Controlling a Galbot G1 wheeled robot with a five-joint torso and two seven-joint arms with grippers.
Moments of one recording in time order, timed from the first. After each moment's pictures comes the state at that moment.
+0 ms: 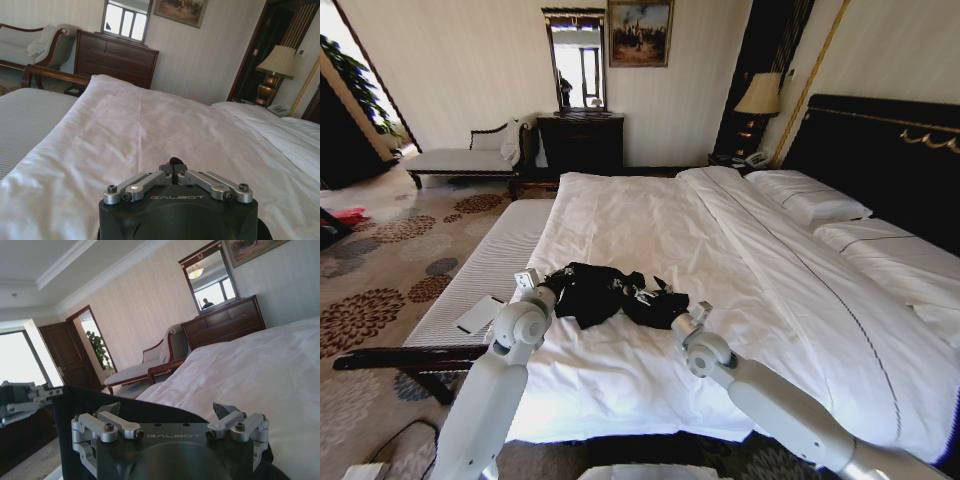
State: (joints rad) left arm 0.96 -1.21 -0.40 -2.03 -0.80 0.64 -0.37; right arm -0.71 0.91 -0.37 1.87 1.03 0.10 0.33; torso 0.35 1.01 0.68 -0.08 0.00
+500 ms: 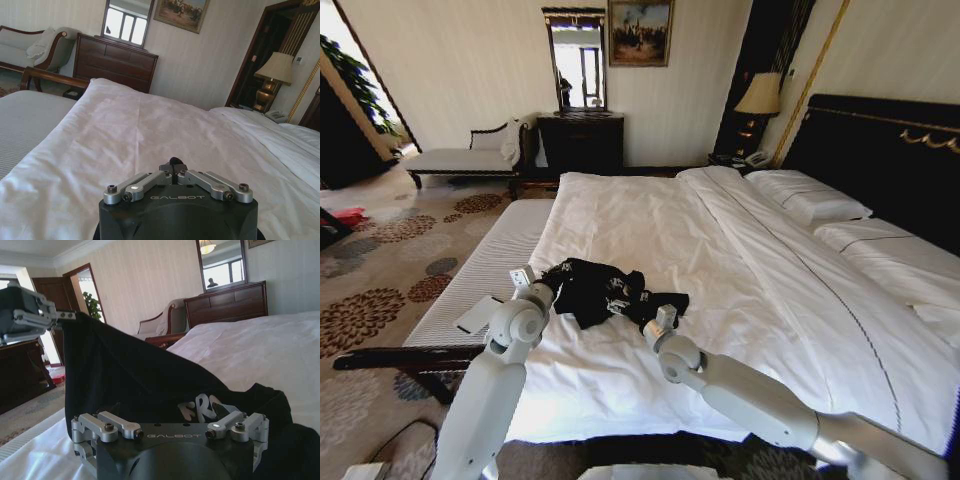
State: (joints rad) left arm 0.95 -1.23 -0.41 -2.03 -0.80 0.64 -0.37; right arm -0.60 1.00 -0.59 1.79 0.92 0.03 0.49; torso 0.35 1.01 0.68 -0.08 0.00
